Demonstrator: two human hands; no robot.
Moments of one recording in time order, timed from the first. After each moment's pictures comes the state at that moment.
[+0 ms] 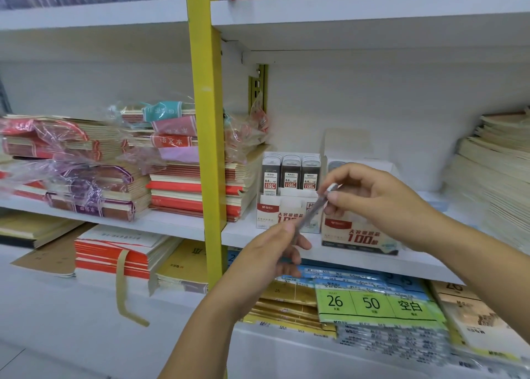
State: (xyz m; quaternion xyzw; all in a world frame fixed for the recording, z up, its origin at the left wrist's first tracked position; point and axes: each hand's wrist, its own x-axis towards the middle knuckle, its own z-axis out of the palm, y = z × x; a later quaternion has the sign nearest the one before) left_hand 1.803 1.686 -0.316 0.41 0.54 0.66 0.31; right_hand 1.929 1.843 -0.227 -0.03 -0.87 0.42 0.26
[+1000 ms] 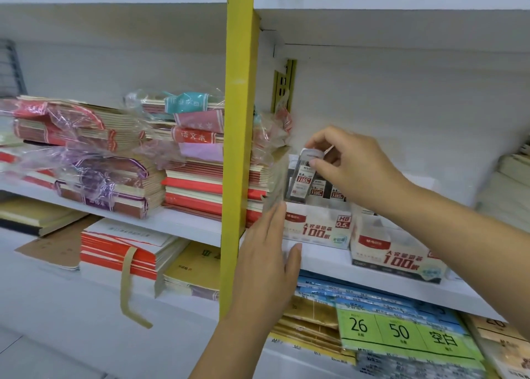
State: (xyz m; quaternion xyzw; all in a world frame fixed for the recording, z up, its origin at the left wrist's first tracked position) left_hand 1.768 1.701 -0.351 0.41 0.76 0.47 -0.19; right_hand 1.834 1.835 -0.193 -0.02 -0.92 0.10 0.37
